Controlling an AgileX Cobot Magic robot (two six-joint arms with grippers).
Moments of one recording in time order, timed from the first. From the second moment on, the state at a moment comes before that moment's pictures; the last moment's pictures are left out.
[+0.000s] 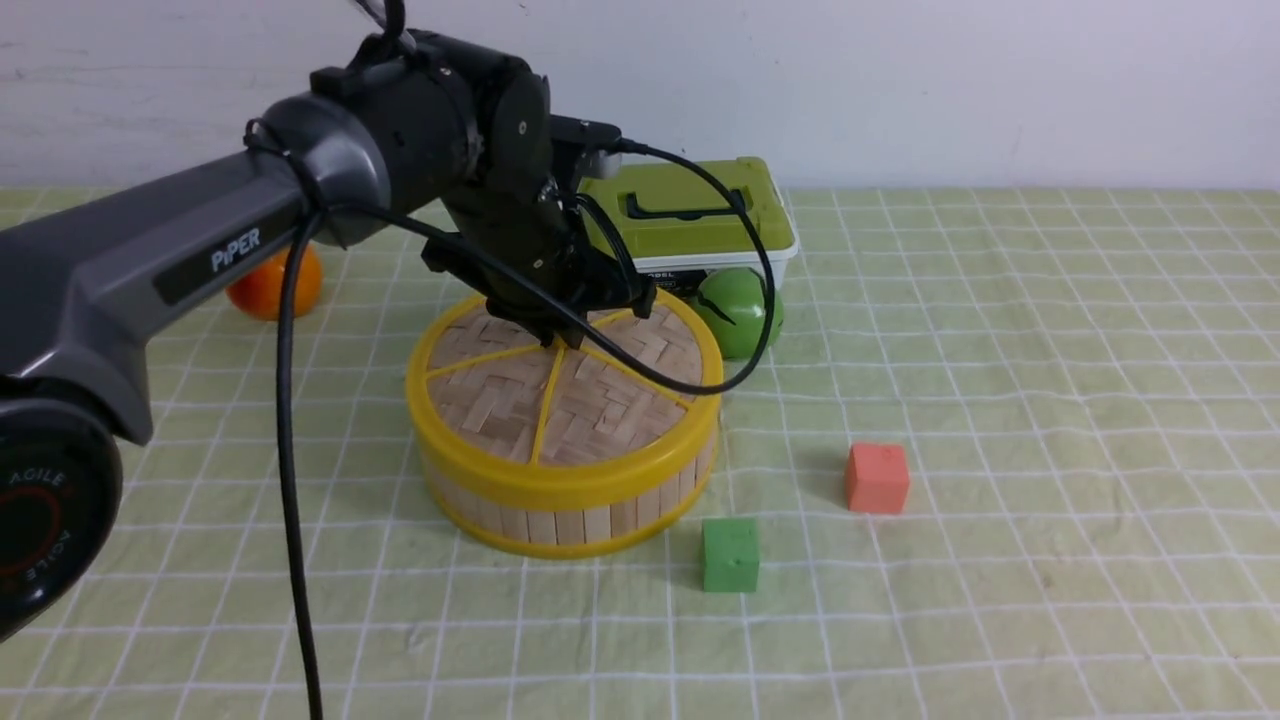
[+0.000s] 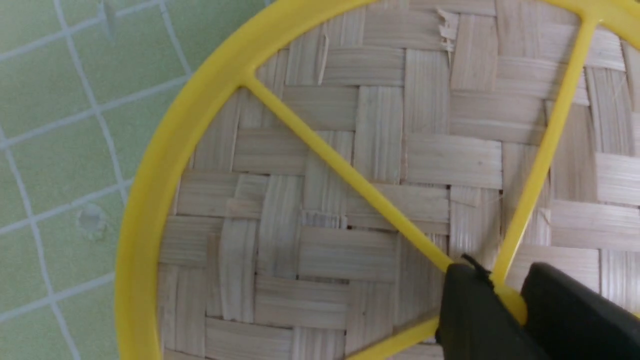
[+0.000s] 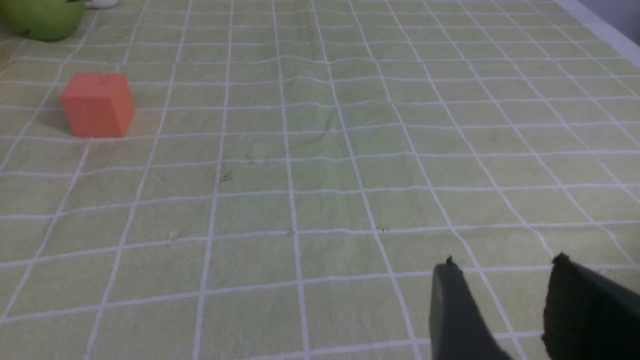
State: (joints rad) right arm -0.10 -0.01 0.02 -0.05 0.38 0.08; left arm -0.44 2.11 -1.90 0.07 0.92 -0.18
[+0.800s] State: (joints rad) right arm -0.10 -0.01 0.02 -0.05 0.38 0.08; left arm -0.34 1.81 -1.89 0.21 1.01 -0.24
